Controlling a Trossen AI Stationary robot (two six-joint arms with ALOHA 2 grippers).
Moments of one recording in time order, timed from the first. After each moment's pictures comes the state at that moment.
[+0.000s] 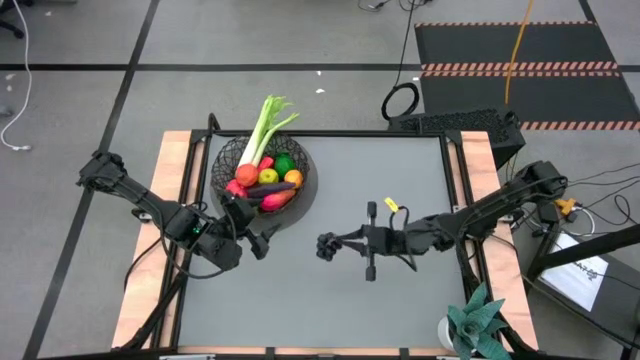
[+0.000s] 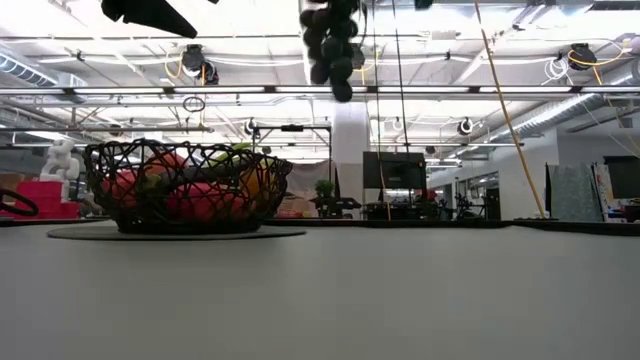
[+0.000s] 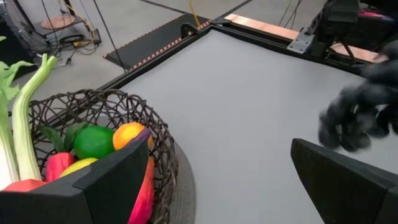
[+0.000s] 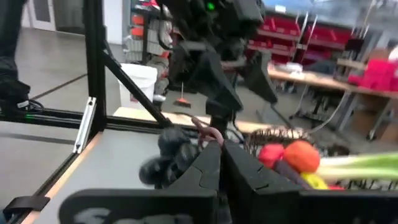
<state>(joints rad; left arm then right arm) -0.53 1.21 1.04 -0.68 -0.94 -0.80 0.41 1.38 0.78 0.54 0.45 -0.10</state>
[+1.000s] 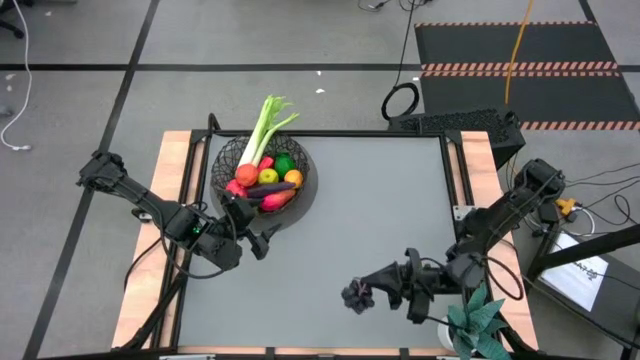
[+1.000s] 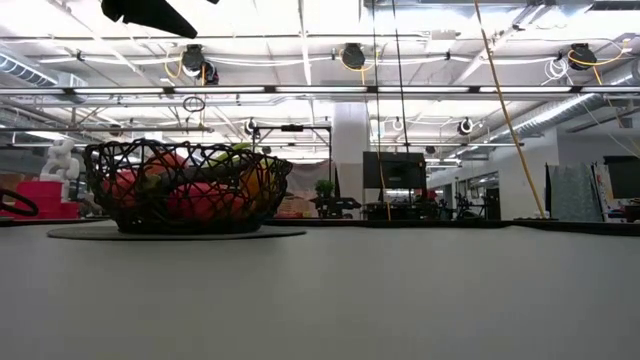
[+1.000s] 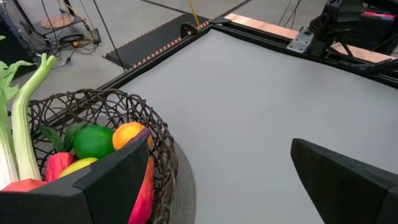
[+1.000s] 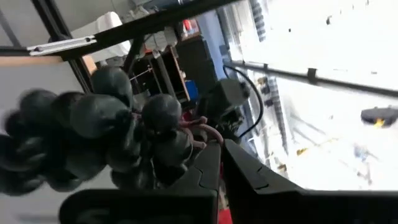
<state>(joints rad) -0.53 1.21 1.04 -0.68 -0.94 -0.80 0.78 1.38 0.79 0.78 0.73 -1.33</state>
